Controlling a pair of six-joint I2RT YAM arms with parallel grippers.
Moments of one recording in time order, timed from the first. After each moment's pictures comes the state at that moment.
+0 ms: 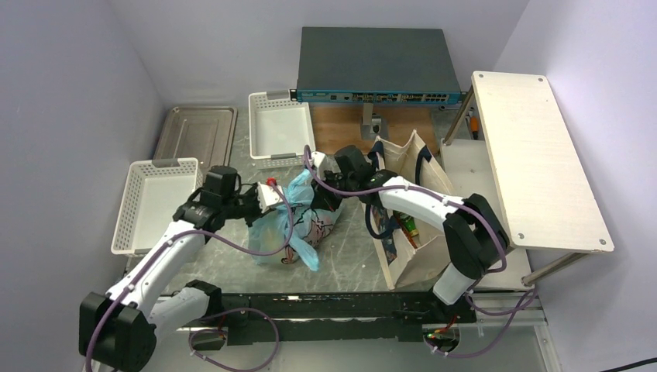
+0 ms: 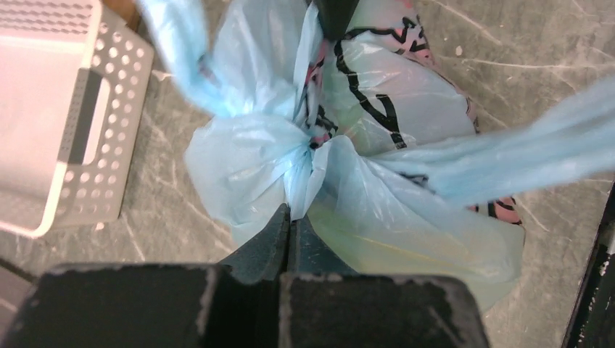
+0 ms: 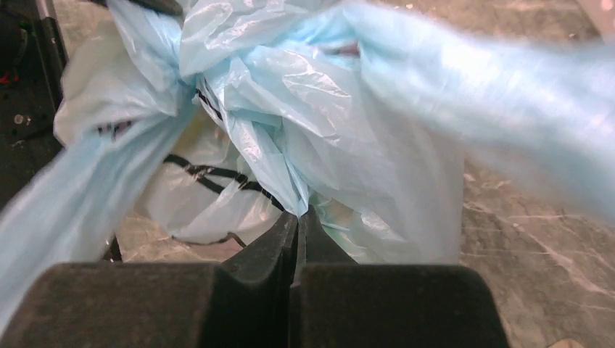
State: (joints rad) left arm -0.35 1.02 0.73 -0.43 0.57 0.76; right arm 0.72 1.65 1.11 -0.17 -0.52 -0.15
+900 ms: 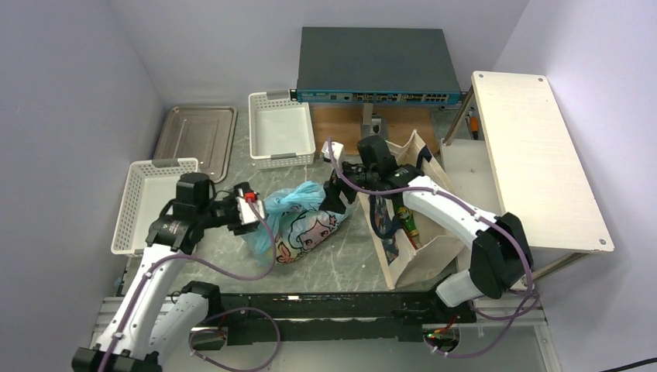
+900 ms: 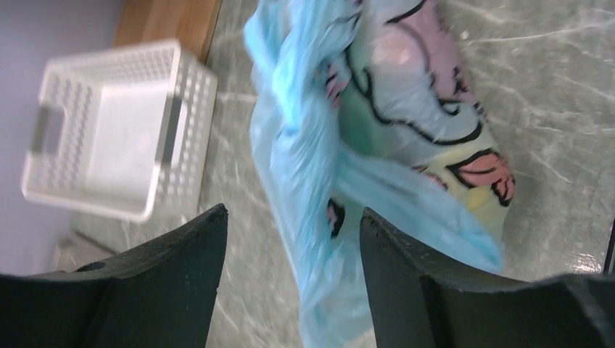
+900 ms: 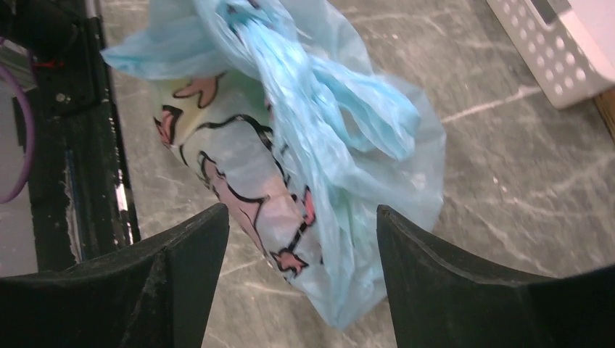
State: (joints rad) left arm -0.11 0.80 0.76 -0.65 0.75 1.01; right arm 0.61 1.47 1.09 -0.31 -0.63 -0.28
